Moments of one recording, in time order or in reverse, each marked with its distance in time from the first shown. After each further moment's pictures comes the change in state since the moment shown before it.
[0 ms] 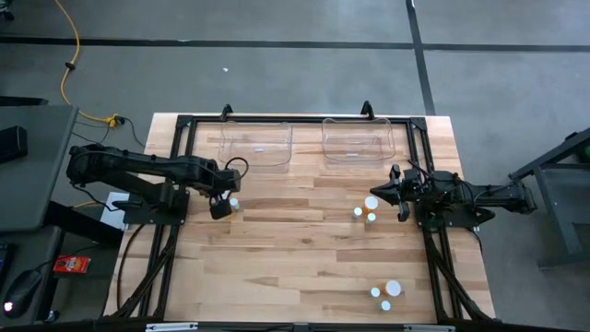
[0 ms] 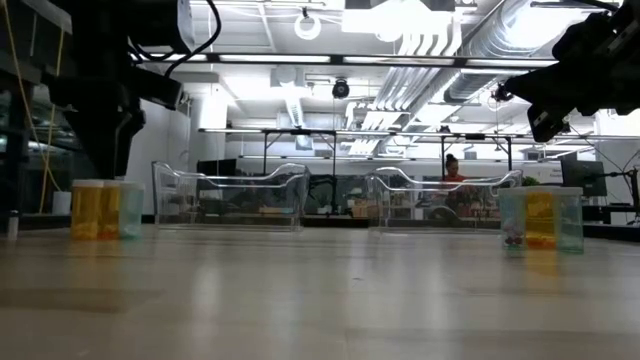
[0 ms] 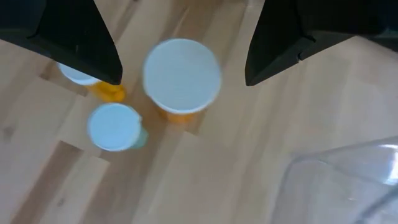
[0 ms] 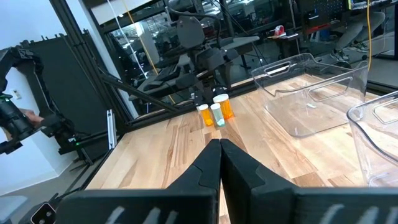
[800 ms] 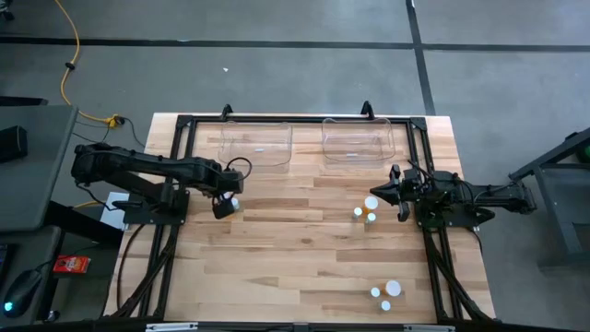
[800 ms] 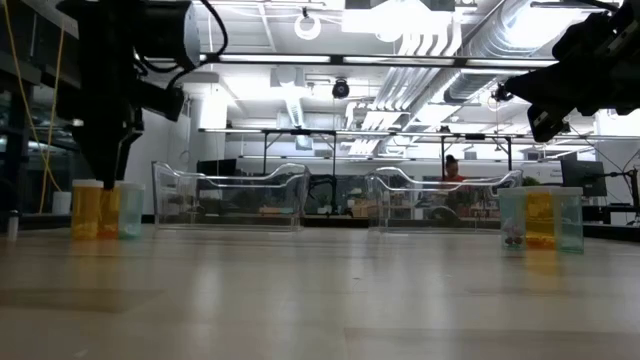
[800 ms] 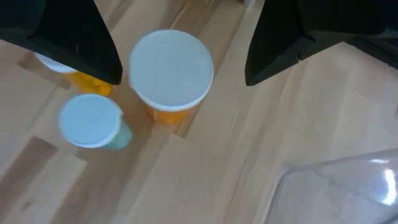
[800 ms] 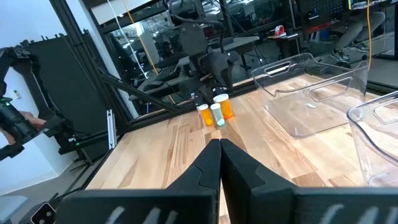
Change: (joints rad) left arm 0.000 0.075 0.000 0.002 -0.017 -0.052; right arm 0.000 0.000 0.000 0.000 0.000 0.000
